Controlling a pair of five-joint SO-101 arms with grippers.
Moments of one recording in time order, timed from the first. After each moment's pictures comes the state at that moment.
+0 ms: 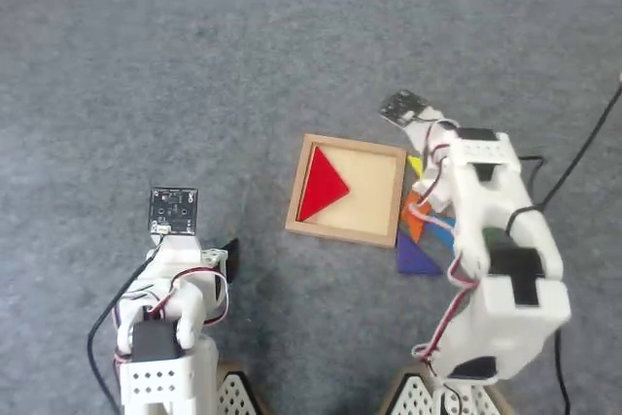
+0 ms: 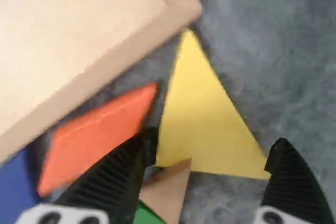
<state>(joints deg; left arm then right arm) -11.0 -102.4 97.1 70.0 0.1 0.0 14.9 21.0 53.5 45.6</state>
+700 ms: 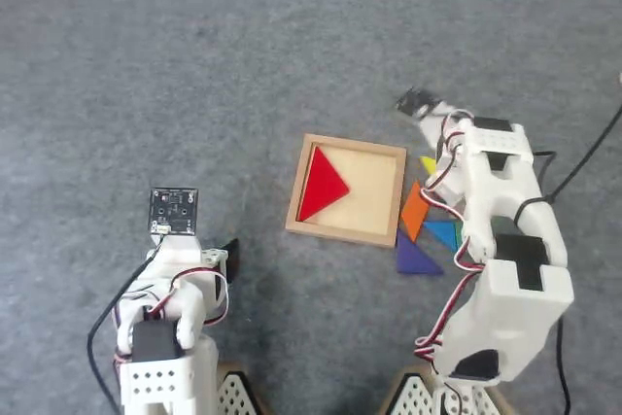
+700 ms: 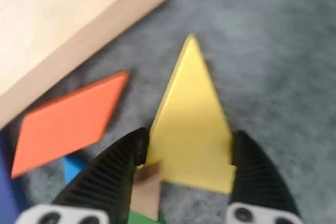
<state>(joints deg) -10.9 -102.4 97.1 70.0 0.1 2.5 17.5 13.7 57.7 44.2</state>
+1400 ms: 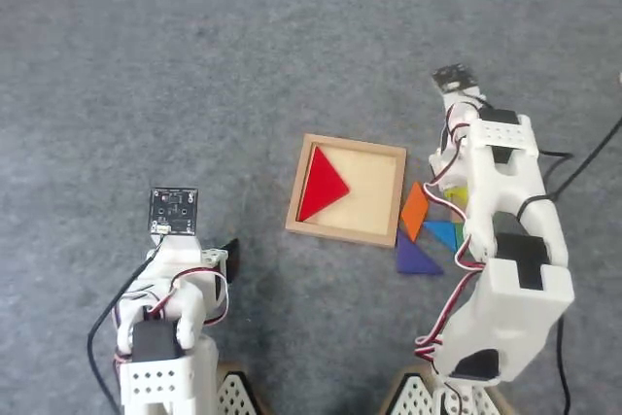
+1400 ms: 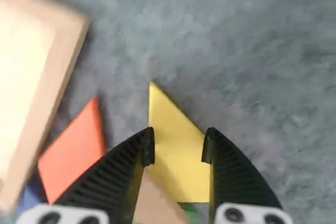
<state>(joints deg) -10.9 -102.4 97.1 70.0 0.1 2.5 17.6 10.8 64.0 28.4</state>
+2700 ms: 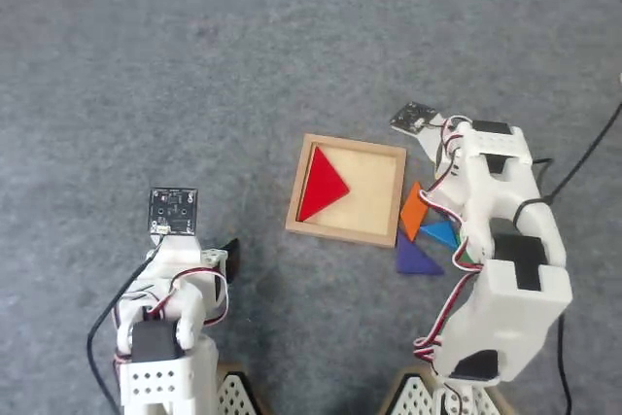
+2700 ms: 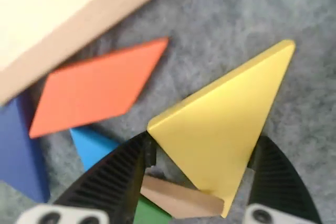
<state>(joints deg) -10.9 -102.4 97.1 70.0 0.1 1.2 17.3 16.5 62.4 50.3</state>
